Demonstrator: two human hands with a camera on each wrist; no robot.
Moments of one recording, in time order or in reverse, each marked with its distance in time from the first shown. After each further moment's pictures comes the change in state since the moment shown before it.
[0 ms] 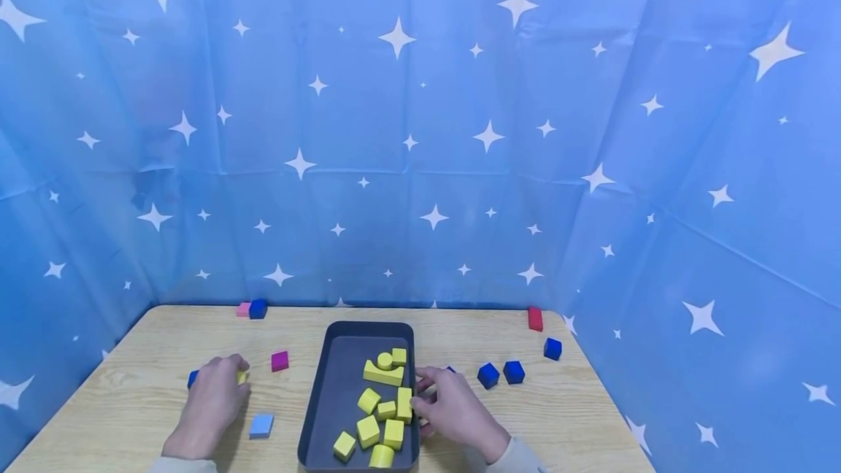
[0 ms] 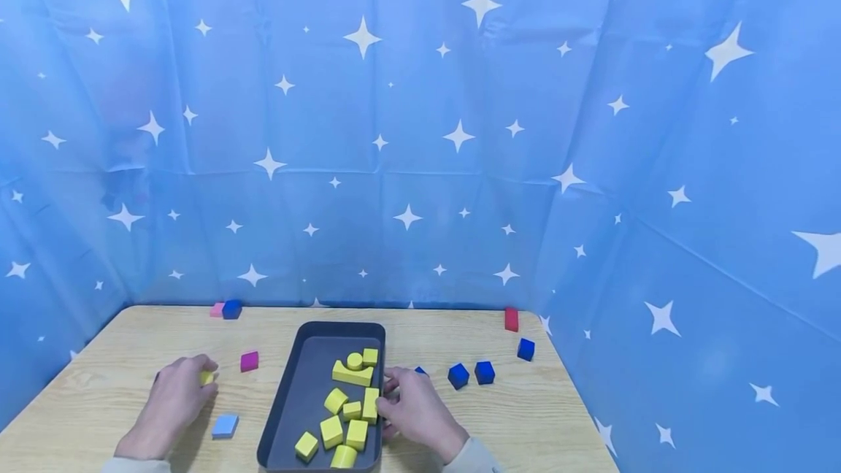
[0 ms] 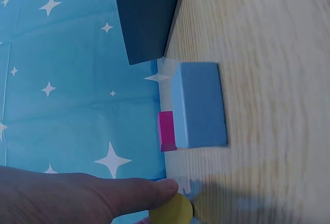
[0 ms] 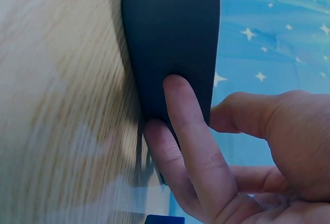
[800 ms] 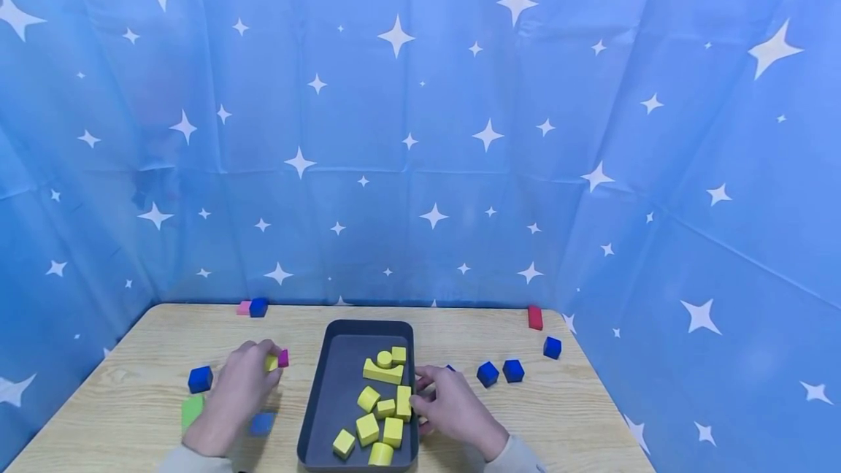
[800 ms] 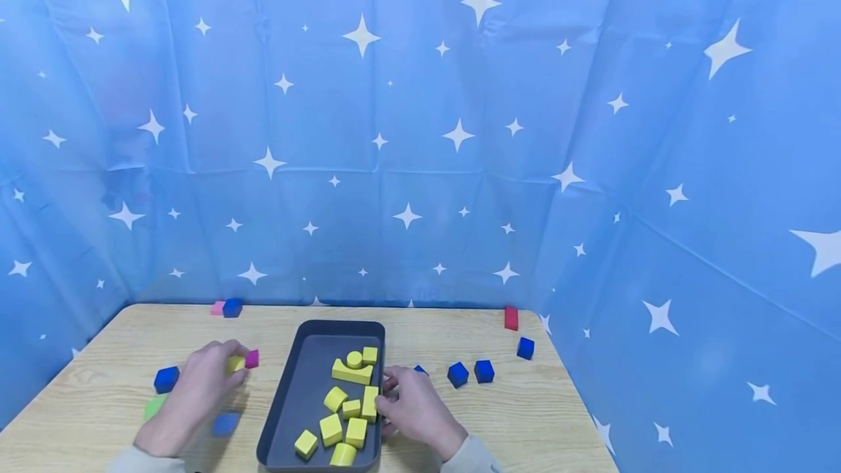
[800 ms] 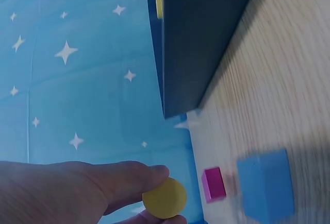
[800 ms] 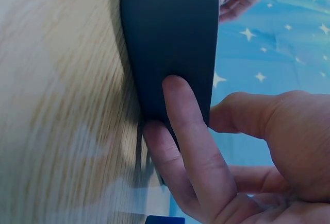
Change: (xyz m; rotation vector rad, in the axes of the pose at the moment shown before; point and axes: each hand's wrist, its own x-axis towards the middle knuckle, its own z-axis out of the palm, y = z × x) left_hand -0.007 0.047 -0.004 -0.024 0.073 0.162; right_hand 0.000 -0.003 0.000 -0.002 -0.004 0.024
